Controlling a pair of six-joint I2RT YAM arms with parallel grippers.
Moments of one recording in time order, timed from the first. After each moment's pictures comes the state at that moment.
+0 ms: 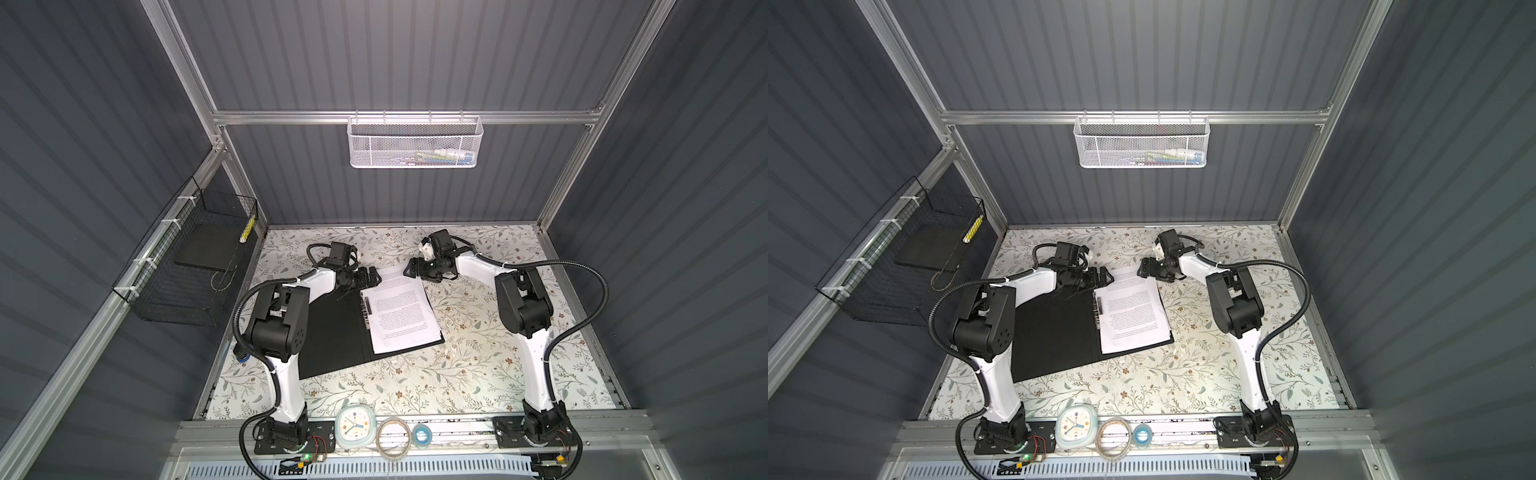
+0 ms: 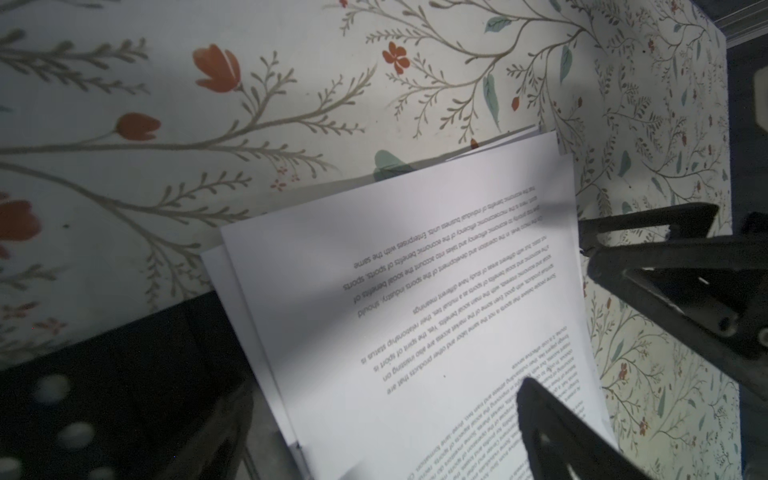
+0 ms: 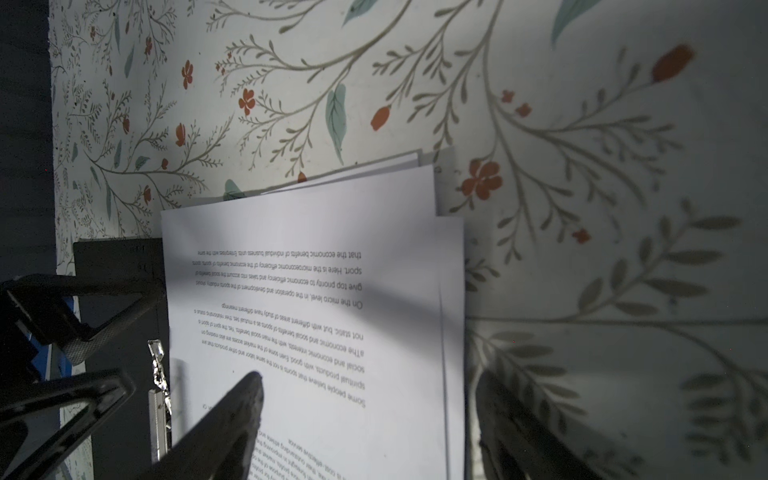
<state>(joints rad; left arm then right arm) -0.28 1.96 1.28 -0.27 0.39 -0.36 0.43 2.27 1.69 -0.40 -0.39 0.45</state>
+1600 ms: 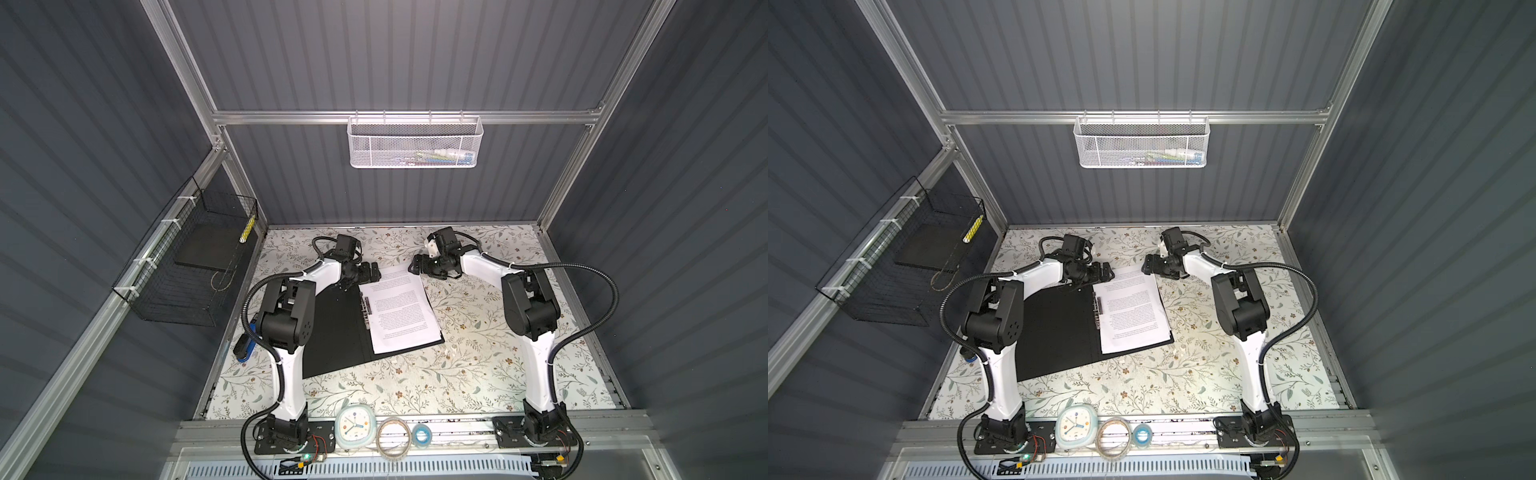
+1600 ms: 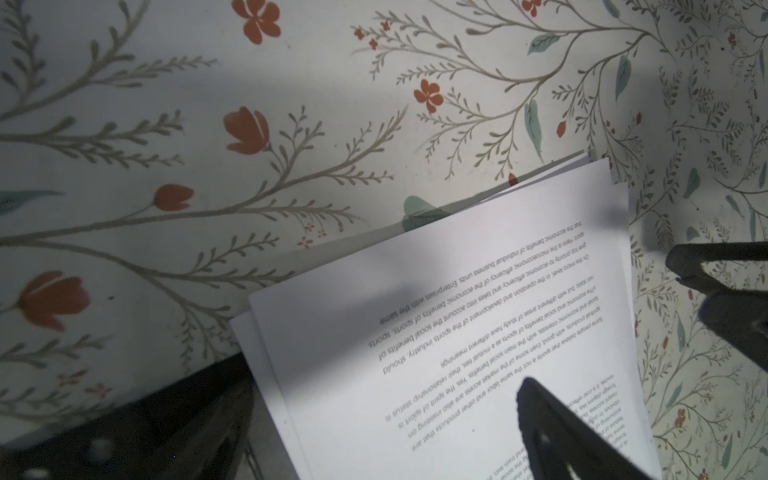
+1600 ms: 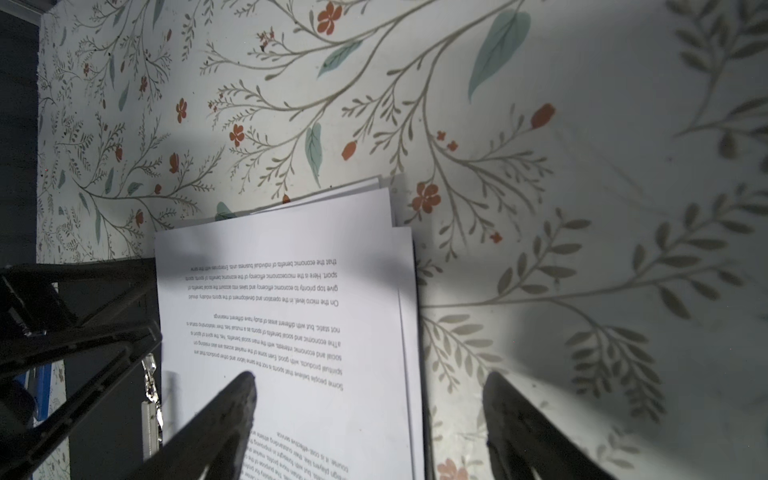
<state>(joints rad) -0.29 2.06 1.44 -0.40 0.28 -0.32 0.41 2.22 1.67 -0.40 -0.32 0.45</state>
